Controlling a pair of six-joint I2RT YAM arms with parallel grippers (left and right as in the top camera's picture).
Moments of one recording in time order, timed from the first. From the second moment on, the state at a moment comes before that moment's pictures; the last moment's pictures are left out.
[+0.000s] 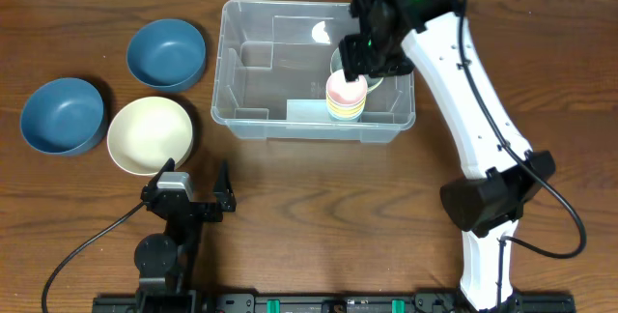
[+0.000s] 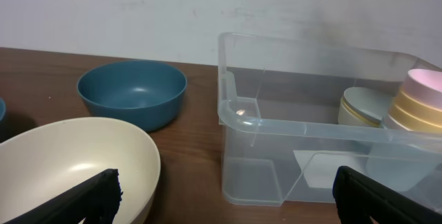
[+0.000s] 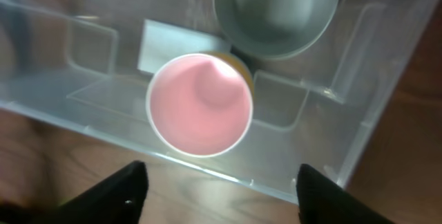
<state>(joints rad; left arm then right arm) -0.01 0.01 0.02 -0.11 0.09 -0.14 0.45 2.14 2.44 -1.61 -0.07 0.29</state>
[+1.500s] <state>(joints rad) -0.01 0.01 0.06 -0.15 0.11 -0.23 -0.26 2.14 2.59 -1.69 0.05 0.28</state>
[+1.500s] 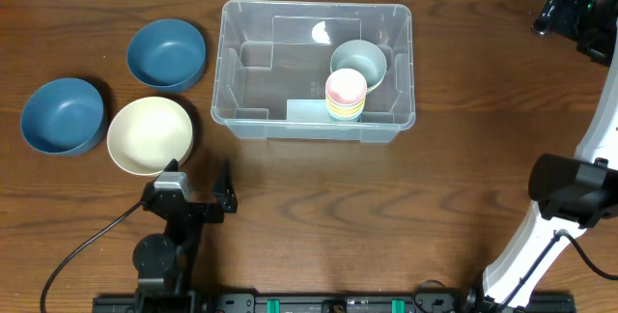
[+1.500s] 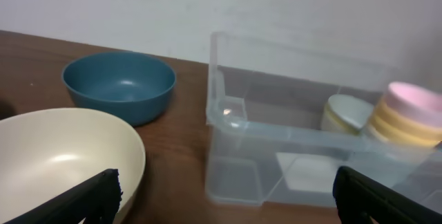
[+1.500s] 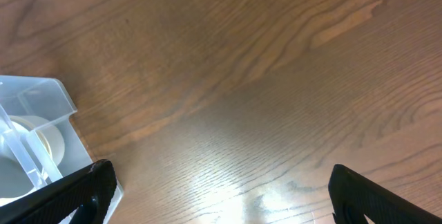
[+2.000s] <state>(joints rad) -0.01 0.52 0.73 -0.80 -0.08 -0.28 -0.26 2.14 2.59 -1.70 0.05 0.28</state>
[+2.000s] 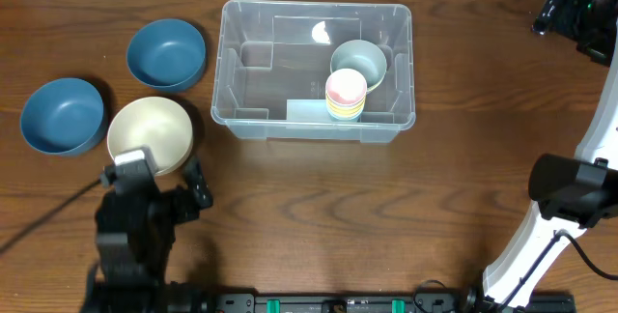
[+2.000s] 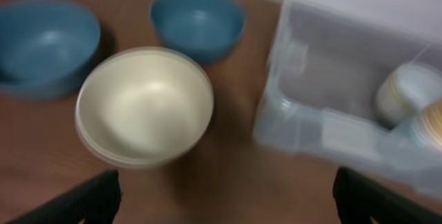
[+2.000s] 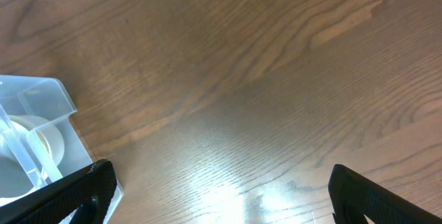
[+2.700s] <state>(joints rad) -0.01 1.28 0.81 -0.58 -0.09 -0.12 -0.26 2.14 2.59 -1.70 0.05 0.28</state>
